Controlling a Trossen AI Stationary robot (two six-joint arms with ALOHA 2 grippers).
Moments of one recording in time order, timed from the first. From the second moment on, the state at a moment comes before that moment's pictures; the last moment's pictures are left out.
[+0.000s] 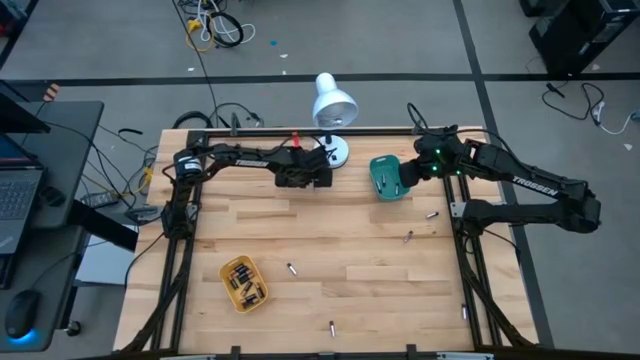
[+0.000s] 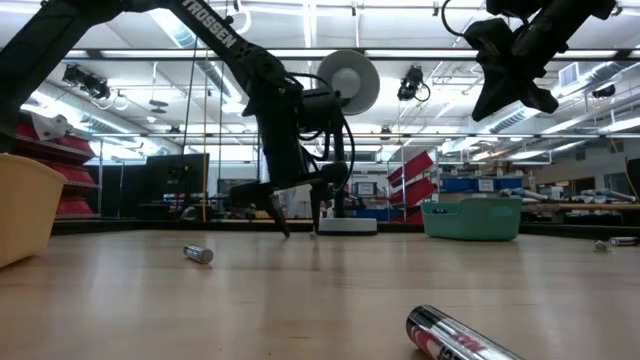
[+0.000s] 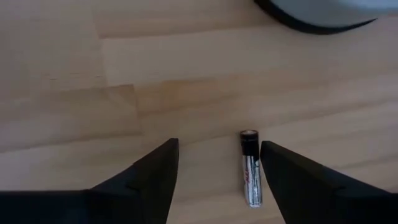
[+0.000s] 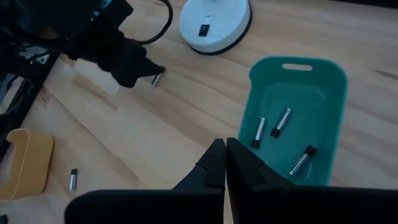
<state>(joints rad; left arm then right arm) 0.34 2.03 1.38 -0.57 -0.11 -1.13 -0.48 0.88 0.83 -0.77 -0.03 0.68</state>
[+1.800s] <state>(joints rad) 0.30 2.04 1.37 -0.59 -0.23 -1.20 -0.49 0.88 0.83 -0.77 -0.07 0.62</state>
